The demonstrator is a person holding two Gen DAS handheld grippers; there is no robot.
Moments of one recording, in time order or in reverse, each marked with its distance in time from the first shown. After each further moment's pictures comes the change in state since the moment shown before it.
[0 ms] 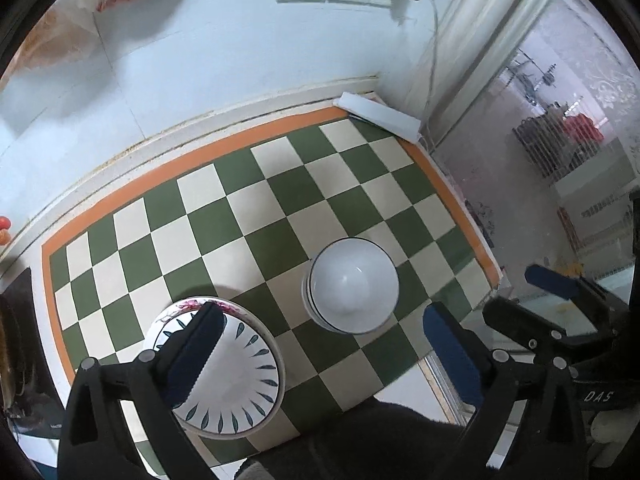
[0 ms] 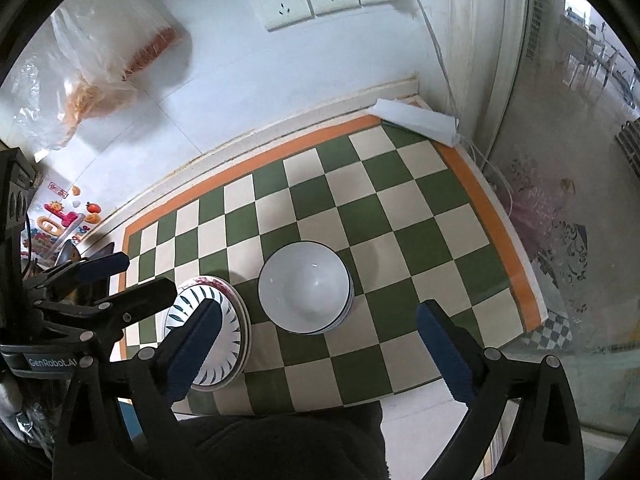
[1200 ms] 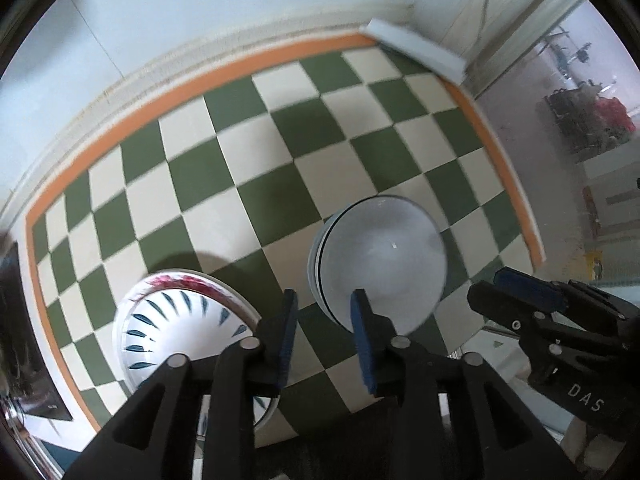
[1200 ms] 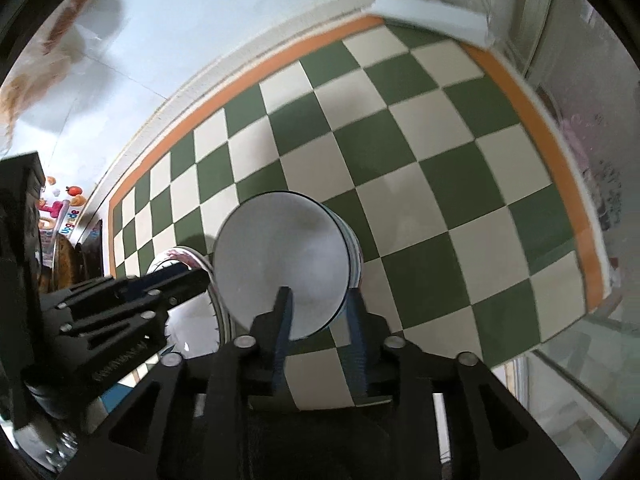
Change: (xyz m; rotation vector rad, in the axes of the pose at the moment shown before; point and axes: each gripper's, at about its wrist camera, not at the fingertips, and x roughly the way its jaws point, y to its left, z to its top) left arm 0.086 0.003 0.000 -0.024 0.197 0.059; right arm 0.116 -0.023 0.009 0.053 0.234 0.073
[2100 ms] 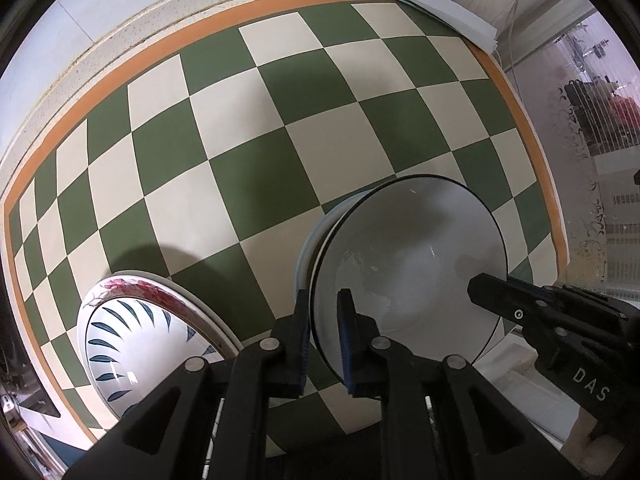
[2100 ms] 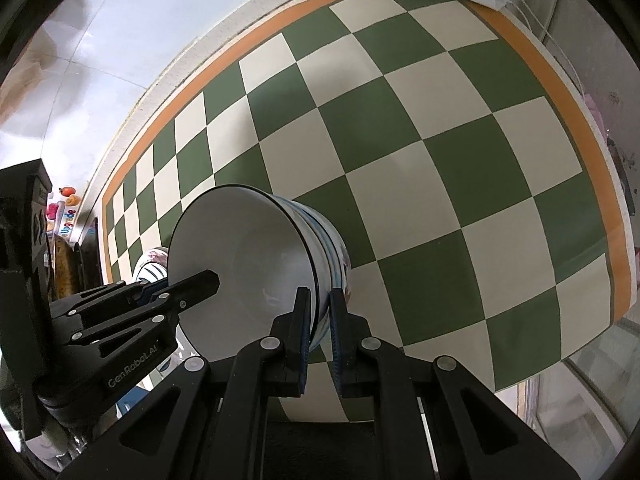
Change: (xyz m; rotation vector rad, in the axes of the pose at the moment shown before) left arm 0.083 0.000 0.017 -0.046 0.132 0.006; right arm 0.068 -0.033 0.023 0.070 0.124 0.059
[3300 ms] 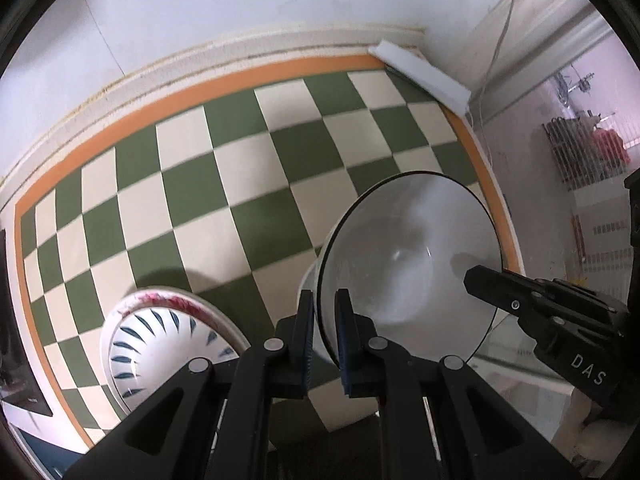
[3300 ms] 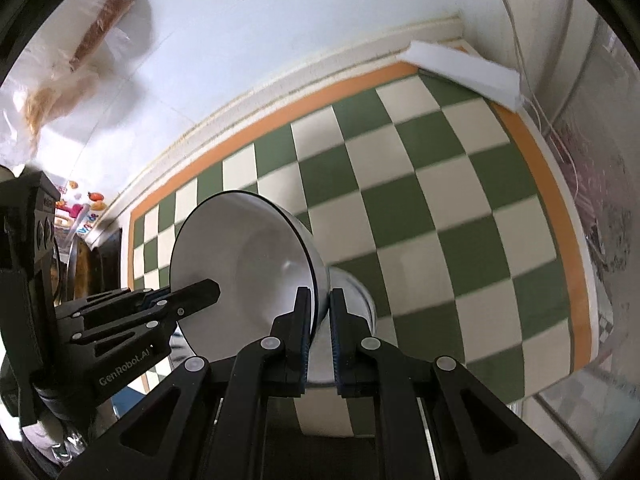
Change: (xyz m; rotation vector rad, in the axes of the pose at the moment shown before) left arm -0.071 0.010 -0.003 -0.039 -0.135 -0.078; right arm -0.072 0.043 0.008 -0.116 -0.141 0.003
